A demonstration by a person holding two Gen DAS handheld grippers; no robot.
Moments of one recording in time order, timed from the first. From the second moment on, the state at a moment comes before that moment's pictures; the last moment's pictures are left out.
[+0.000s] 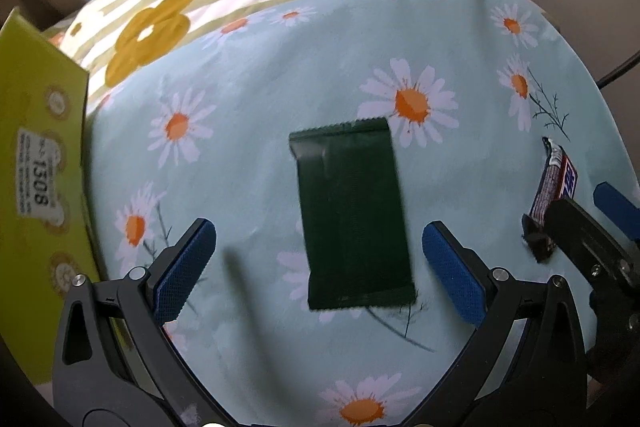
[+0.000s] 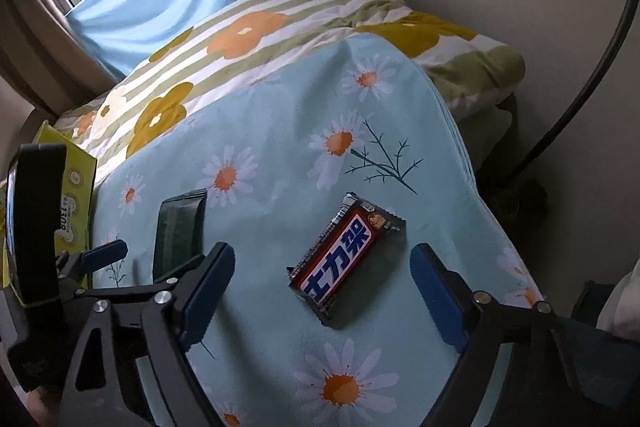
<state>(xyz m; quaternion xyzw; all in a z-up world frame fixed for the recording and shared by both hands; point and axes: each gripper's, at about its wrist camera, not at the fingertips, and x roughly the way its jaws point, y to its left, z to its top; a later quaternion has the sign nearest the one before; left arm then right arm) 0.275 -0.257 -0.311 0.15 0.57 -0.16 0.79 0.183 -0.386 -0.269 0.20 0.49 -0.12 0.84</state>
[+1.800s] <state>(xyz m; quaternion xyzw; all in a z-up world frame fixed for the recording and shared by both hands) 0.231 -0.162 -0.113 0.05 0.43 -0.14 0.89 0.202 -0.299 -0.132 0.09 0.39 0.05 0.91</state>
